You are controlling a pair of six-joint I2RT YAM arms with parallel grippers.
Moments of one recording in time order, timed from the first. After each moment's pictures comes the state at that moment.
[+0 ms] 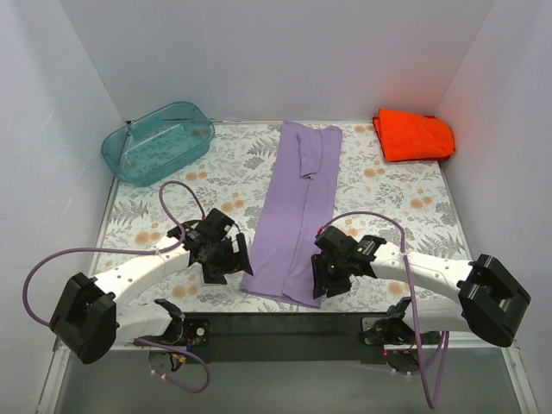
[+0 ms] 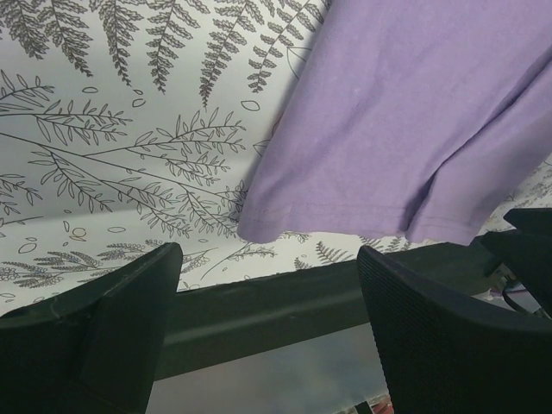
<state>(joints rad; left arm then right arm) -0.64 1.17 0.68 -0.73 0.16 -0.88 0.94 1.23 0.63 -0.63 -0.18 0.77</state>
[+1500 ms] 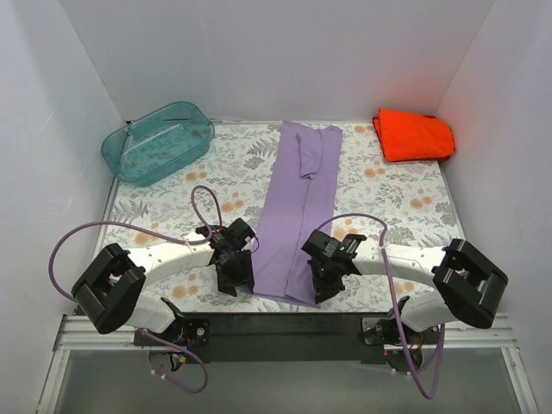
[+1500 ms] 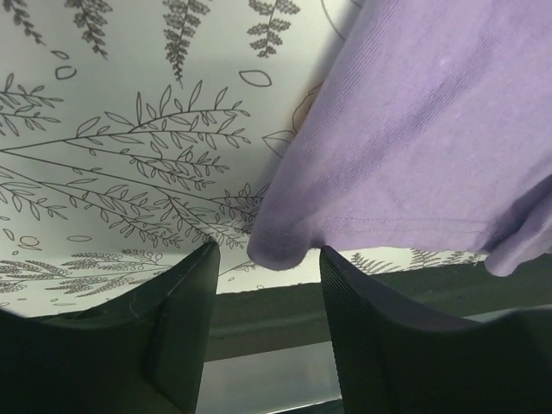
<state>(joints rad) -0.79 1.38 0.69 -0.72 0.14 -0.94 1.01 1.40 0.69 -0.65 -0.15 0.83</state>
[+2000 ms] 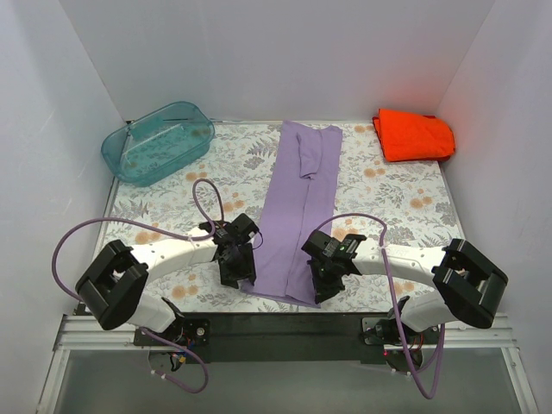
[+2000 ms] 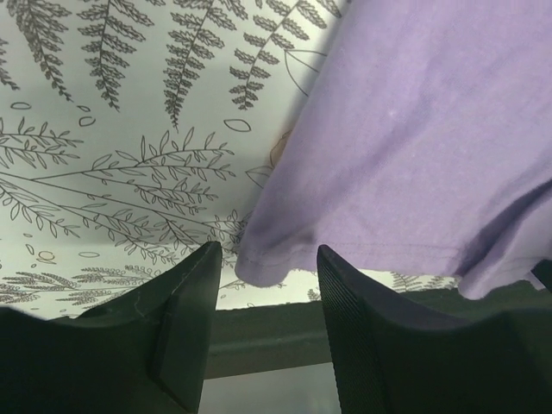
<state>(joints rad) -0.79 1.41 0.75 -0.73 0.05 -0.94 1.01 1.40 0.69 -0.65 -0.15 0.82</state>
